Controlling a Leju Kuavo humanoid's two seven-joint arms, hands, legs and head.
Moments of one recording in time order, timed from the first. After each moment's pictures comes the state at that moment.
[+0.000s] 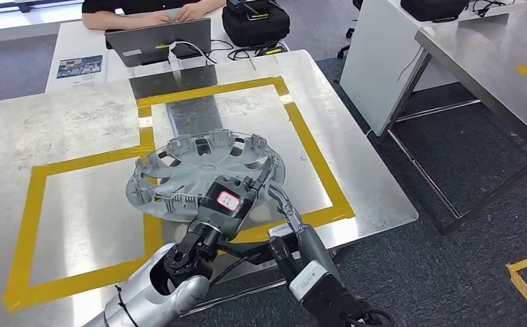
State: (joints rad) left arm -0.53 -0.10 -0.94 -1.31 -1.07 -0.09 0.20; right arm -0.08 -0.08 0.77 -2.08 0.30 -0.13 -0.05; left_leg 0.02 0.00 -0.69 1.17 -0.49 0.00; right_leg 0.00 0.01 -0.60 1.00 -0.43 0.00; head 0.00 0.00
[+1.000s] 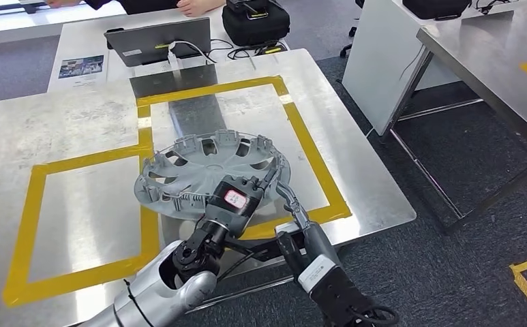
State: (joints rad) left arm -0.57 -0.13 -0.98 -1.23 -1.02 -0.04 0.20; right arm -0.08 -0.09 0.75 -2.07 0.26 -0.13 -0.07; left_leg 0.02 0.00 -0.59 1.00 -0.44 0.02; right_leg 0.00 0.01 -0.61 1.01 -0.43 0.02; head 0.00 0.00
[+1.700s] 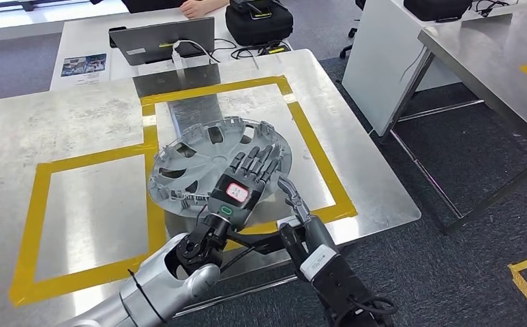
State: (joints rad) left arm -0.63 -0.14 -1.03 -1.11 -1.02 0.08 0.16; right arm -0.11 -0.09 0.74 -2.04 0.23 -0.13 -0.07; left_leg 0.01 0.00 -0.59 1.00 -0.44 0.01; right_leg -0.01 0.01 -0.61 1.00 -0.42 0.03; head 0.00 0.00
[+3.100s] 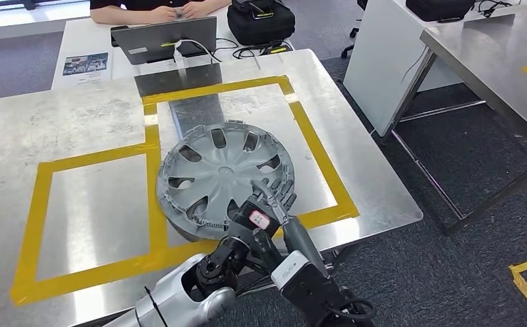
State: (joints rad) left arm -0.57 -0.18 -1.03 -1.08 -1.05 -0.01 0.24; right arm -0.15 -0.05 0.78 -2.03 0.35 -0.24 -0.03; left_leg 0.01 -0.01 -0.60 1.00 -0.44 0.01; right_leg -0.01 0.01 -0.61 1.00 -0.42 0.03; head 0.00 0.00
